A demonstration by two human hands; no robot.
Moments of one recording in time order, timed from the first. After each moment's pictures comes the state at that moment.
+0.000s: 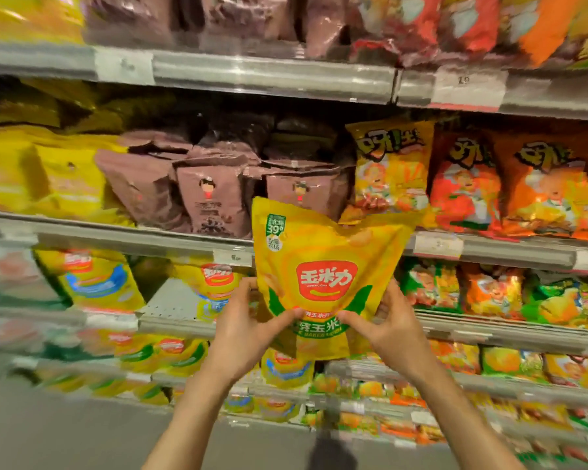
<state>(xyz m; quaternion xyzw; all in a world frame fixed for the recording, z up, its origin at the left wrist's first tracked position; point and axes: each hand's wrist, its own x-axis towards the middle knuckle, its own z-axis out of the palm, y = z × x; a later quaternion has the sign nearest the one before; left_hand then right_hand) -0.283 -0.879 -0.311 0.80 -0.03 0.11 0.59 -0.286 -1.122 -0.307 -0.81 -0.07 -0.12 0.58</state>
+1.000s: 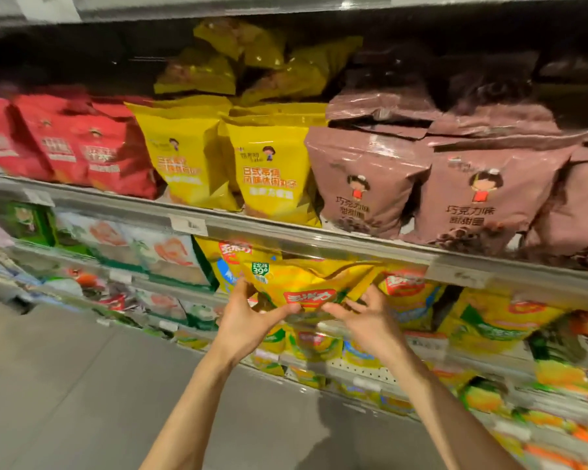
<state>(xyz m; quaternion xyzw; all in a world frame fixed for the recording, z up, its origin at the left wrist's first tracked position) -0.186 -0.523 -0.385 0.79 0.12 0.06 0.60 -0.138 -0.747 -0.416 -0.75 0.02 0.08 0.66</state>
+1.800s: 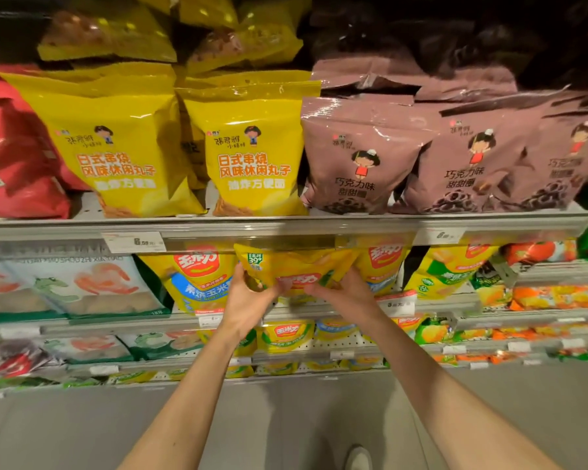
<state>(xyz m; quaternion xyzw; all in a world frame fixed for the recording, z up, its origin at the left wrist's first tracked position) -0.095 -0.506 -0.443 0.77 0.03 -0.05 0.63 -0.119 -0.714 -0.435 -0.80 0.08 0.03 0.60</state>
